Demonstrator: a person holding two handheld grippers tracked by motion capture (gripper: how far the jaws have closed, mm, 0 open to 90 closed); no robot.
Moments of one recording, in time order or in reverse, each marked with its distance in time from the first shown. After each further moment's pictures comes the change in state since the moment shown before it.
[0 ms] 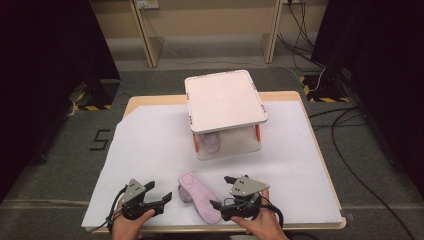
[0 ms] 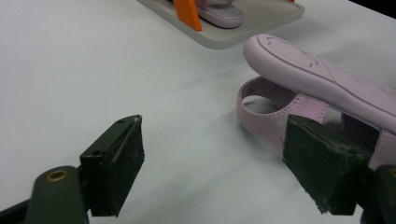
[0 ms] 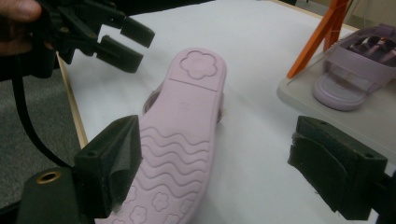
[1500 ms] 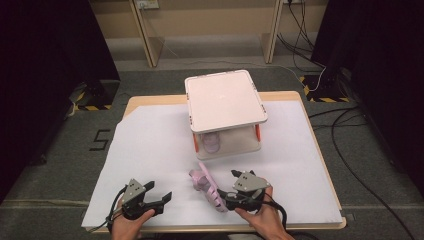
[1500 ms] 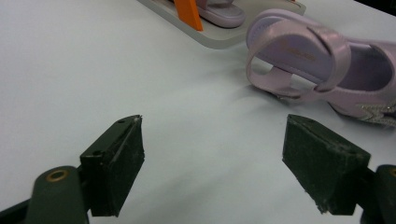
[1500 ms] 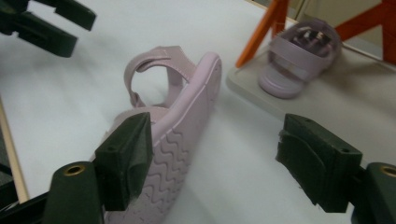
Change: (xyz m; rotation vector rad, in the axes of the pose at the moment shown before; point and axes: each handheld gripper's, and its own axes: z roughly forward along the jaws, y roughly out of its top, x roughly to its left) left arm 0.001 0.000 0.000 0.002 0.001 0.007; right arm -0.017 -0.004 0.000 0.036 -0.159 -0.036
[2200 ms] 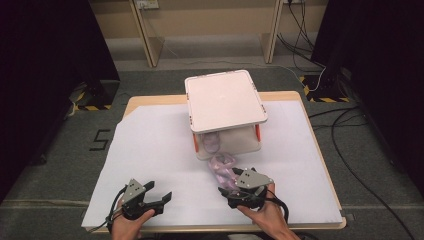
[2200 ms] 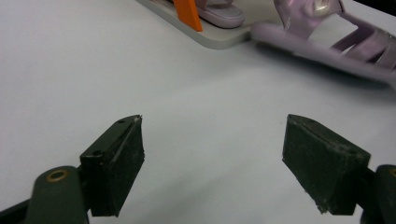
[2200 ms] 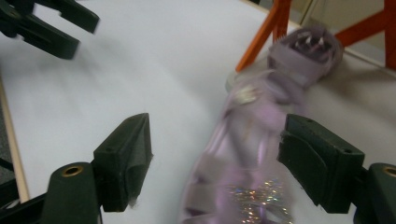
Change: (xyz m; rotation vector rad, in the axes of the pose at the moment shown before) left arm 0.000 0.000 -0.001 0.001 -0.001 0.007; right arm -0.008 0.003 -0.002 -0.010 0.026 -0.014
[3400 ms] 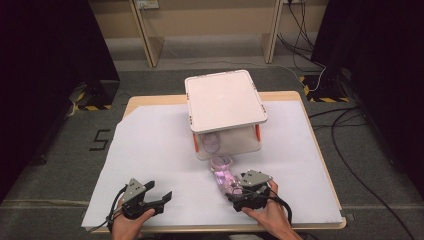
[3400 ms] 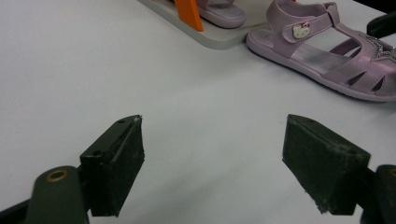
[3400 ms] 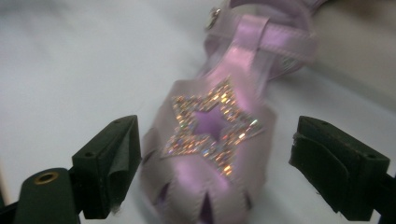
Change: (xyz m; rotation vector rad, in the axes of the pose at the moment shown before) left arm 0.001 0.001 0.002 0.005 0.004 -0.007; right arm -0.012 -0.029 0.011 0.168 0.006 0.083
